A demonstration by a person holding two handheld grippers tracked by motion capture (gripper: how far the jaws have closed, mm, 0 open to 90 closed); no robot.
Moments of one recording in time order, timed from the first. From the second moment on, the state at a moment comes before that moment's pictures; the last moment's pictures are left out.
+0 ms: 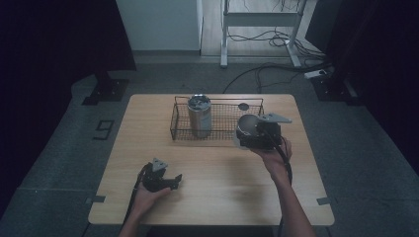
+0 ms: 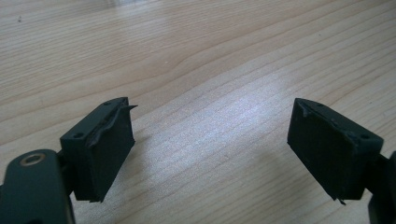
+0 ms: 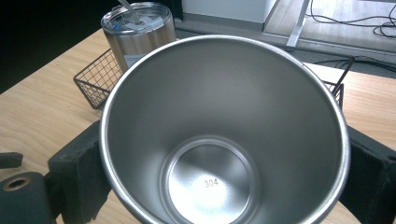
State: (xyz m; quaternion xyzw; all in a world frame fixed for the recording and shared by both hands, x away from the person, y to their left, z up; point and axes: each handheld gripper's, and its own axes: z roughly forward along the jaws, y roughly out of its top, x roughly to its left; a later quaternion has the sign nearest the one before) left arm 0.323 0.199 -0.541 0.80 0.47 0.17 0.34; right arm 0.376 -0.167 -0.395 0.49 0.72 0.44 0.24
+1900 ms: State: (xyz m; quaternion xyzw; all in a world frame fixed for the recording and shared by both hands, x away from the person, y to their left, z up) left arm 0.326 0.201 -0.546 0.80 0.48 0.17 0.33; right arm 0.447 -0.168 -0.390 0.52 0.71 0.41 0.25
